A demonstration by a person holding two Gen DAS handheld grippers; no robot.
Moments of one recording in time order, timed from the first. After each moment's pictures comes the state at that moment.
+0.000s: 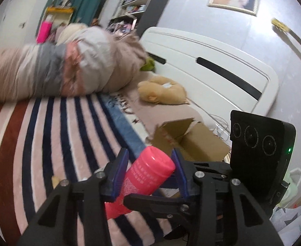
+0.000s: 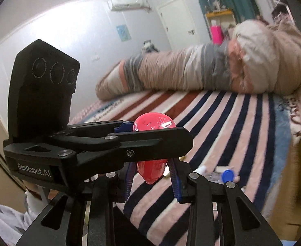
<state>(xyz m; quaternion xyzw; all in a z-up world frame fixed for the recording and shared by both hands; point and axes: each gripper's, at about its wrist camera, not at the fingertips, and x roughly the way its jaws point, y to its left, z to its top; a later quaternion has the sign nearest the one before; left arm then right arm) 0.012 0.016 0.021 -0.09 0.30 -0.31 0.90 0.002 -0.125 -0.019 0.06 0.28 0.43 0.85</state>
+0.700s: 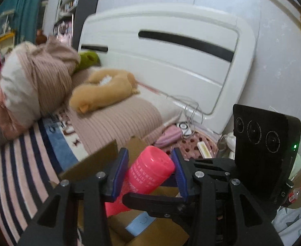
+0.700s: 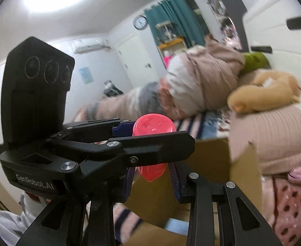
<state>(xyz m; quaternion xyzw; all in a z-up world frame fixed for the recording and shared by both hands) 0.058 -0.206 0.055 0.05 0.32 -0.41 0.85 0.001 -0.331 -0.017 0.14 0.25 0.30 0.91</state>
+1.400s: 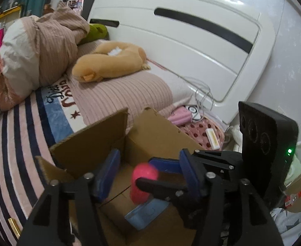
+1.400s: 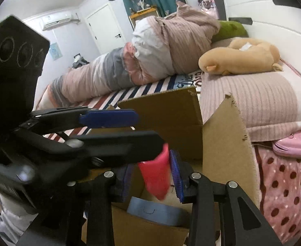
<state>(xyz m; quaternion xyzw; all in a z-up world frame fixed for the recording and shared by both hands) 0.076 -0.193 0.015 0.02 0.38 -0.39 0.84 0.017 -0.329 -0.052 0.11 0.34 0.22 0.91</state>
